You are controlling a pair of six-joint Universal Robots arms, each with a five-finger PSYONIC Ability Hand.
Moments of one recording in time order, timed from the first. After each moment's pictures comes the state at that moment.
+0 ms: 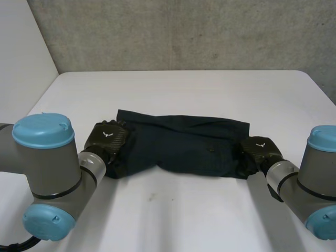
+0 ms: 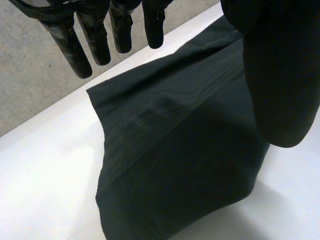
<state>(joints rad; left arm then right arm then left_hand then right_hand) 4.21 -1.98 -1.65 3.29 -1.64 3.39 1.84 -1.07 1.76 -0.27 1.37 2.97 0.19 0.20 0.21 0.20 0.05 0.85 1.12 1.10 1.12 0.87</state>
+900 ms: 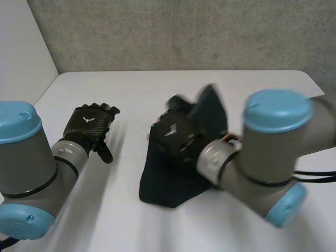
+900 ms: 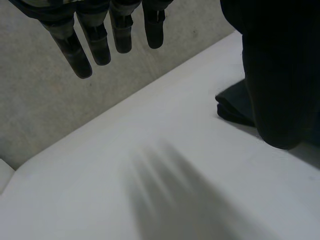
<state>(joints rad) 4.27 -1.83 -1.70 3.30 -1.65 3.38 2.25 -1.08 1.35 -0.02 1.21 2.36 0.19 0.20 0.21 0.20 0.05 0.96 1.15 1.21 1.19 0.96</state>
